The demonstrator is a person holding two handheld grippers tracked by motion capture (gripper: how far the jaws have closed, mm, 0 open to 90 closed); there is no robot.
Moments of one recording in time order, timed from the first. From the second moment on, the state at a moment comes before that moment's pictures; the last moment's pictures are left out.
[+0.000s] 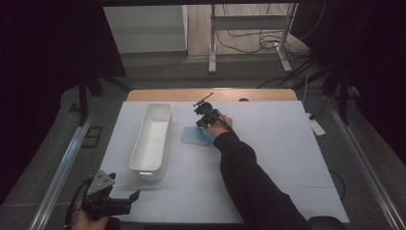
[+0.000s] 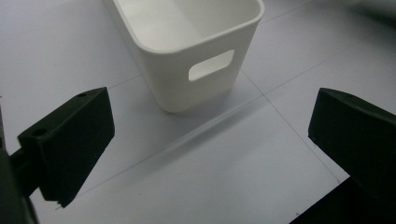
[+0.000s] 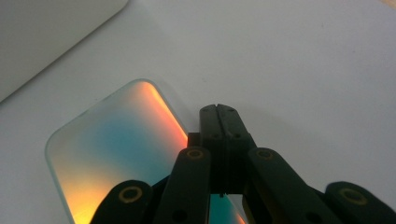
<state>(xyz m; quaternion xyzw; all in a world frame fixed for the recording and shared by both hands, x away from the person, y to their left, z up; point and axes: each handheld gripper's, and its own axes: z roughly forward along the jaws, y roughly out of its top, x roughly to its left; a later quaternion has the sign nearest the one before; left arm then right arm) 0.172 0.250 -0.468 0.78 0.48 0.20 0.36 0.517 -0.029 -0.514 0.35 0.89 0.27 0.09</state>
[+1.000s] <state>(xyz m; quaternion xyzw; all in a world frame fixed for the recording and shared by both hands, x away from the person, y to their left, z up) 0.172 0.248 -0.468 0.78 0.47 0.20 0.35 0.478 -0.032 -0.514 0.31 0.92 0.26 0.03</state>
